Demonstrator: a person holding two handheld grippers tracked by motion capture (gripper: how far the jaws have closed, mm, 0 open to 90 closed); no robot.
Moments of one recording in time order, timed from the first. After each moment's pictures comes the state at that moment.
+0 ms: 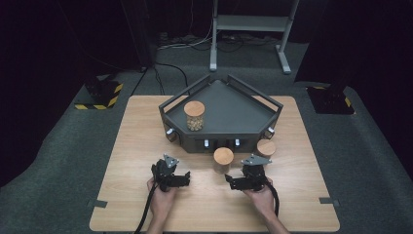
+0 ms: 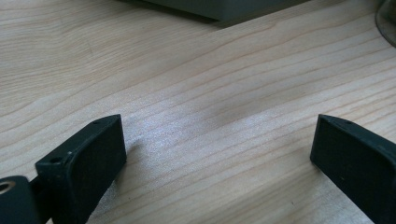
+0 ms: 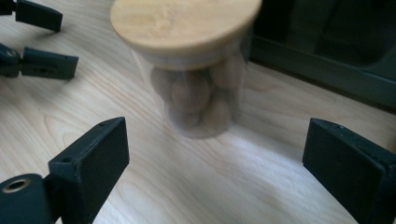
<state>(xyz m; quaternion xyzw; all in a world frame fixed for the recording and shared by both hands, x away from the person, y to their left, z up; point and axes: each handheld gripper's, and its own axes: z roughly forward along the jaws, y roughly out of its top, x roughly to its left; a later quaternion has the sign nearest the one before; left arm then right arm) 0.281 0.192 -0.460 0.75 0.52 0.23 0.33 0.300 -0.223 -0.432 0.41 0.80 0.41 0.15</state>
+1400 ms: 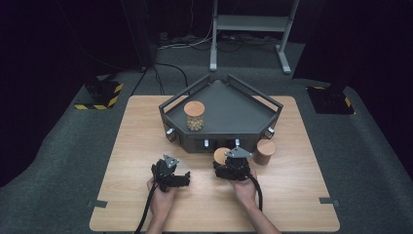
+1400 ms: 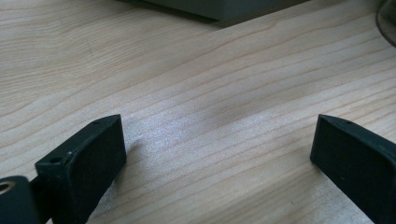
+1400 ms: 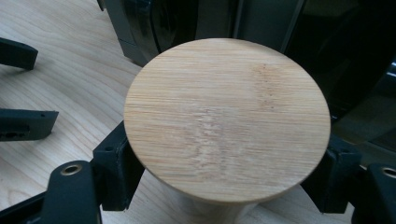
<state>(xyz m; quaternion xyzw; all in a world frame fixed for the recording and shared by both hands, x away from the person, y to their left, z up) 0.281 0.192 -0.460 0.75 0.52 0.23 0.33 0.305 -0.166 -0.435 0.41 0.79 0.40 0.22</state>
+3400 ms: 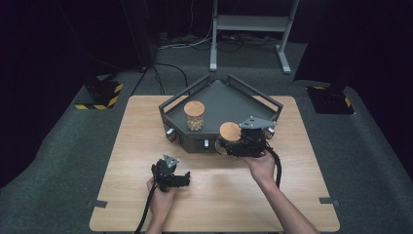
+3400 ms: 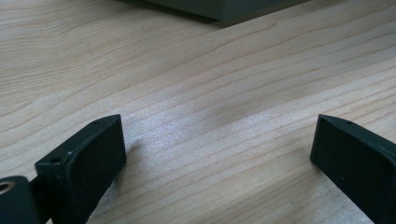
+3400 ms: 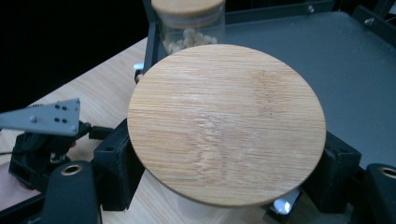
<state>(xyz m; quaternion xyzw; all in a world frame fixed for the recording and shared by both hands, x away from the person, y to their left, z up) 0.281 0.192 -0.460 0.75 0.52 0.23 0.33 0.328 -0.217 -0.315 0.35 0.79 0.47 0.17</state>
